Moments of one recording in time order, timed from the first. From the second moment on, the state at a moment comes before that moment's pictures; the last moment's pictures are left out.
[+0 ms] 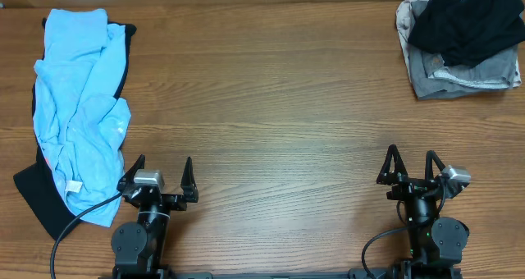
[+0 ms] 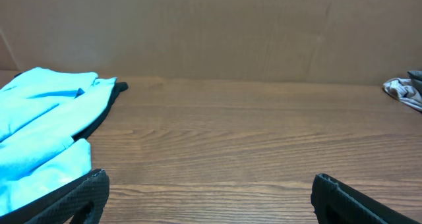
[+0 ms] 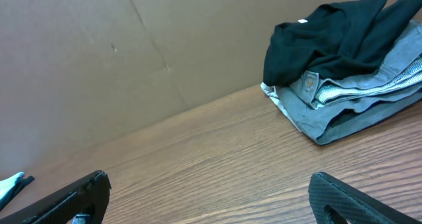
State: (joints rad) left arm -0.01 0.02 0.01 -0.07 0.08 -0.10; right arm -0.10 0.01 0.02 -0.03 -0.08 0.38
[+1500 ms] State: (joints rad) left arm -0.01 0.11 0.29 -0.16 0.07 -0.10; right arm -0.10 0.02 0.18 -0.15 -0.21 0.31
